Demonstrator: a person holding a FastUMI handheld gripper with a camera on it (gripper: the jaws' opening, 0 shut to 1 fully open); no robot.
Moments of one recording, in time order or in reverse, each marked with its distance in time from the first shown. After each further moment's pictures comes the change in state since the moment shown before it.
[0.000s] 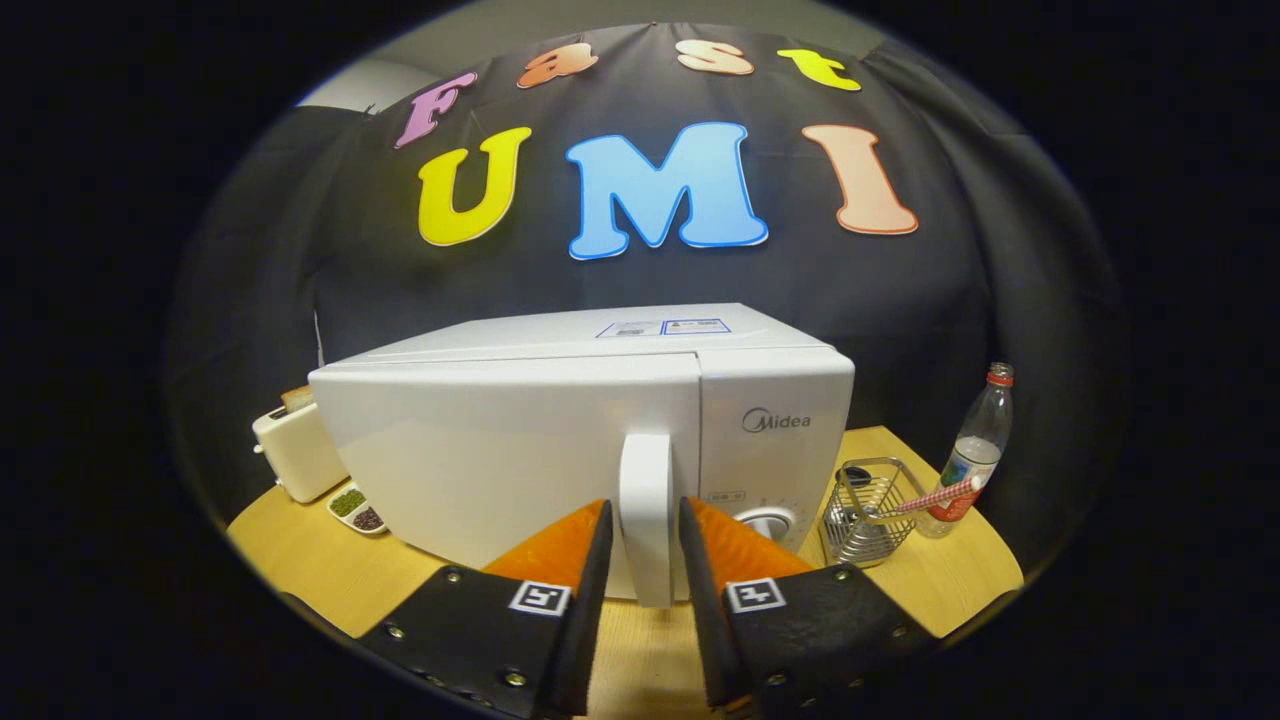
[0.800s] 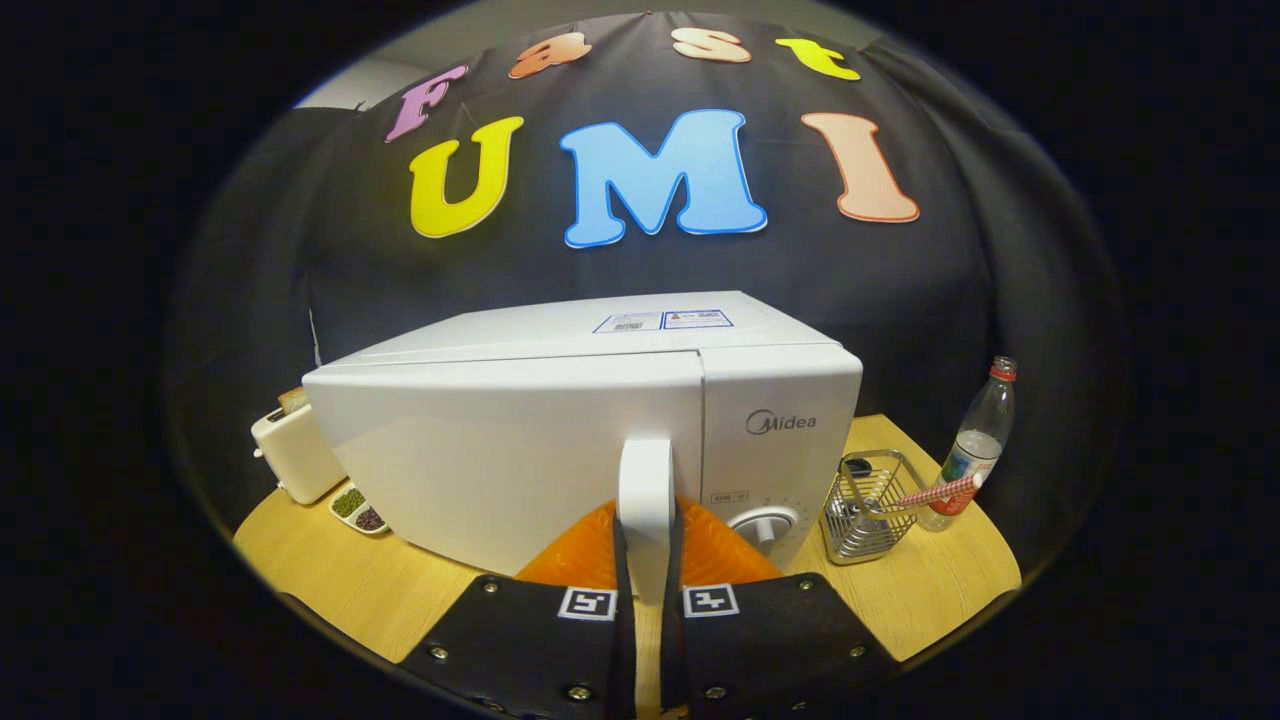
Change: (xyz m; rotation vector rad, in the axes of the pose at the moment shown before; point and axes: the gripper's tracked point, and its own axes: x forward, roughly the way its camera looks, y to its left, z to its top) arm -0.003 0.001 -0.001 0.003 0.060 -0.007
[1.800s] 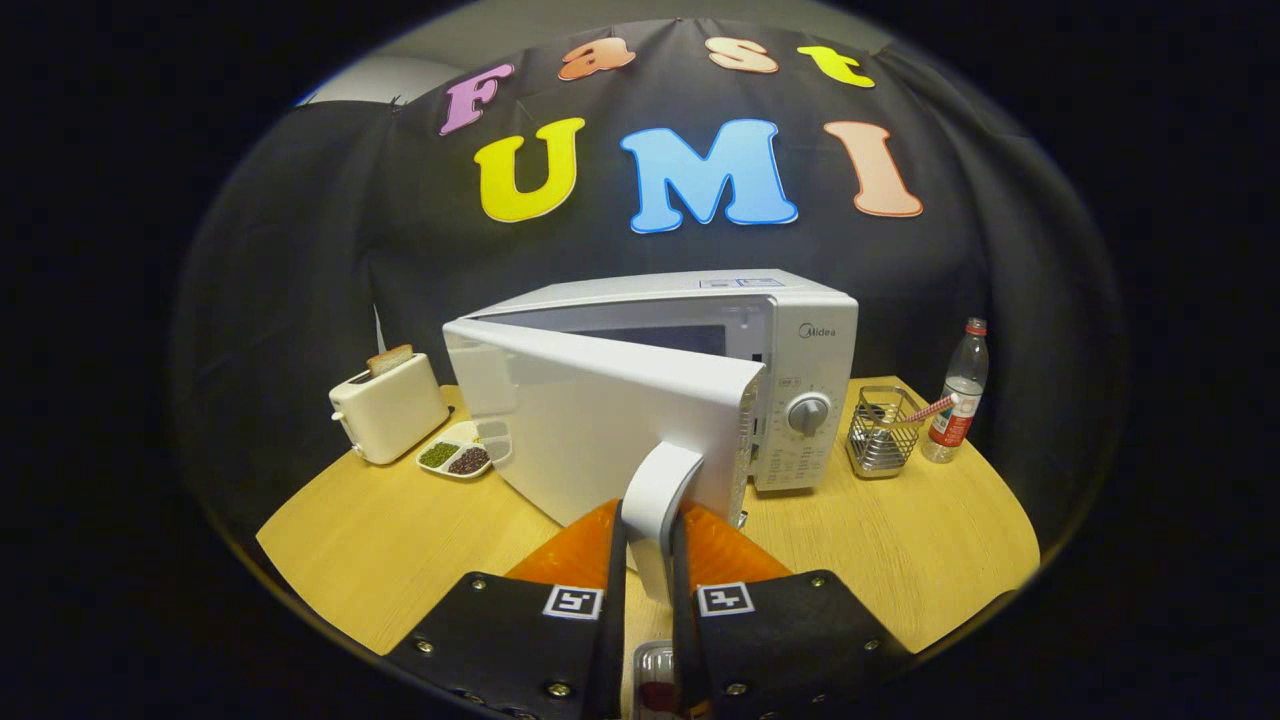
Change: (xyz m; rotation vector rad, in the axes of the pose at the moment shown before) arm -0.133 0.084 -0.055 -0.002 0.056 0.093
